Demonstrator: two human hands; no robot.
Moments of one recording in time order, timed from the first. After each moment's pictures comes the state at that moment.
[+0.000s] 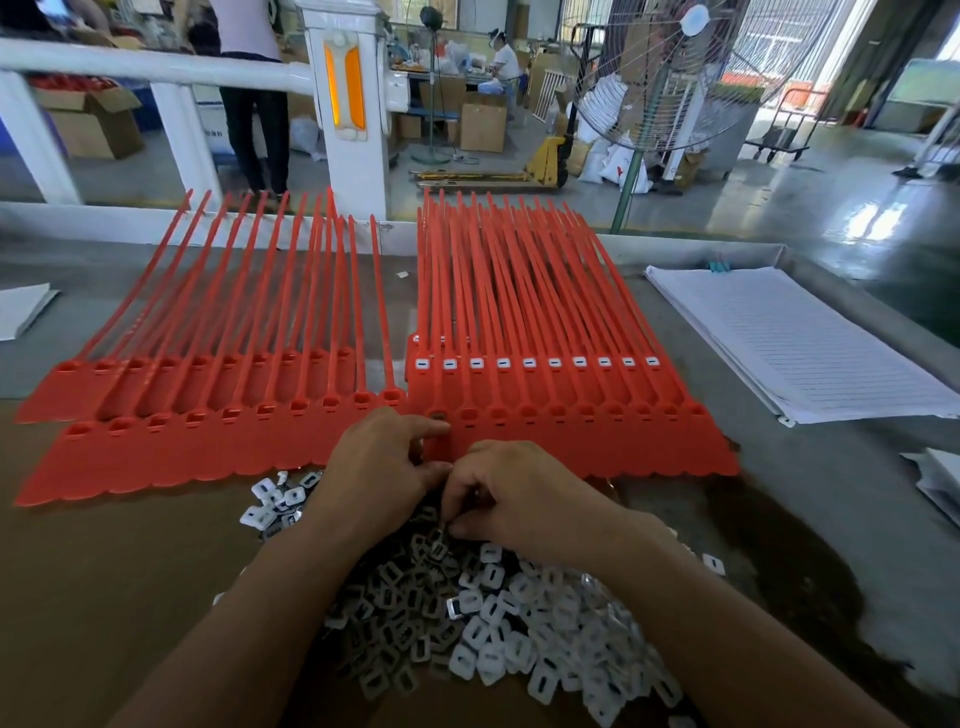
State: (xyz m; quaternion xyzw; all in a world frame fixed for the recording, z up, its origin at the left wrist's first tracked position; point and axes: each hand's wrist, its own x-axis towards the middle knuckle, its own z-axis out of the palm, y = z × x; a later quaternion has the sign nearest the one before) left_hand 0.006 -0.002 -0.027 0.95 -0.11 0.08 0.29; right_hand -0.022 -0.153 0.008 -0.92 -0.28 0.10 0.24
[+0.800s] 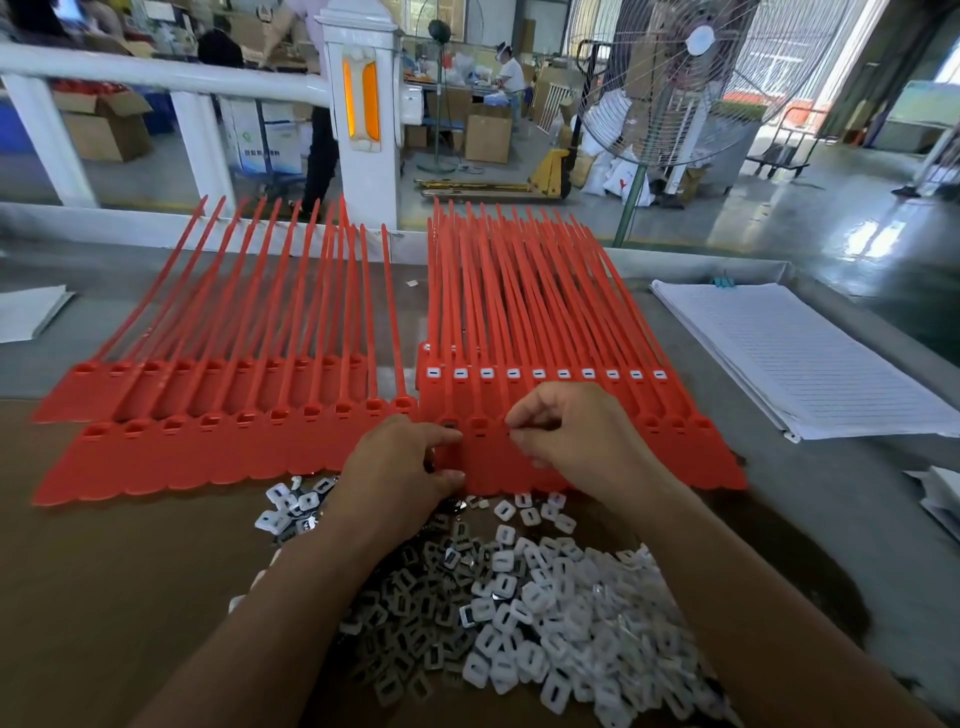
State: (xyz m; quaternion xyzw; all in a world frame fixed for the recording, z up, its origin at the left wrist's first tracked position) left_hand 0.006 -0.004 -0.027 0.94 -0.10 0.08 0.32; right_hand 0.006 -0.177 0.014 -0.91 -0.09 -0.03 0.41
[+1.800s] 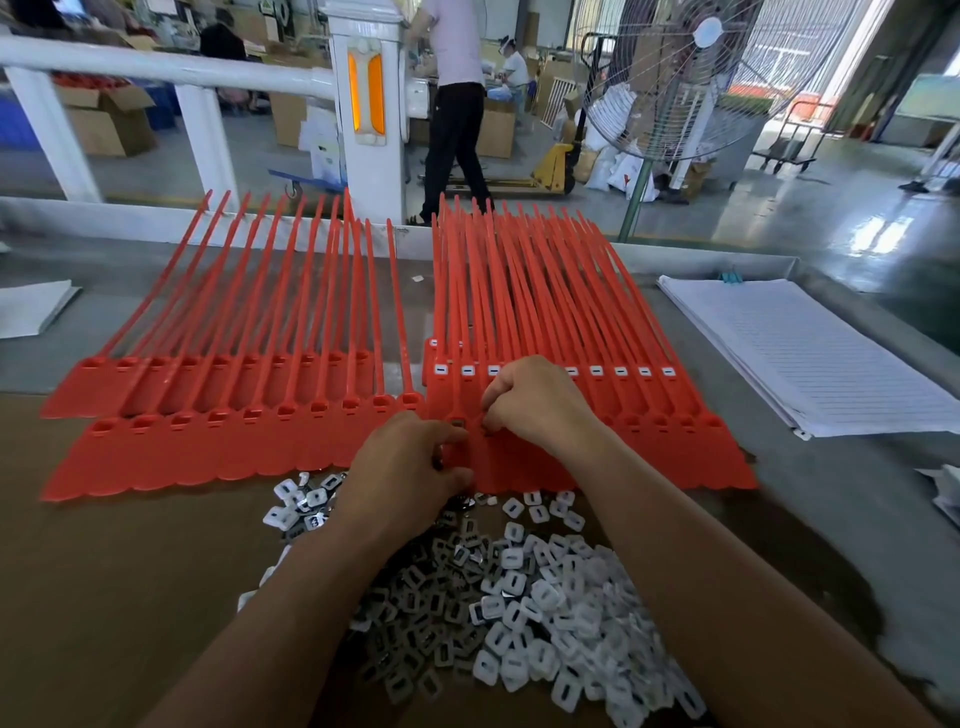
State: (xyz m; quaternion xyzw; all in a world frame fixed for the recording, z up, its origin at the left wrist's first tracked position) left_hand 0.002 -0.004 -0.023 0.94 -0.11 0.08 0.31; right_hand 0.057 -0.143 0.012 -0.96 -0.03 0.06 0.27
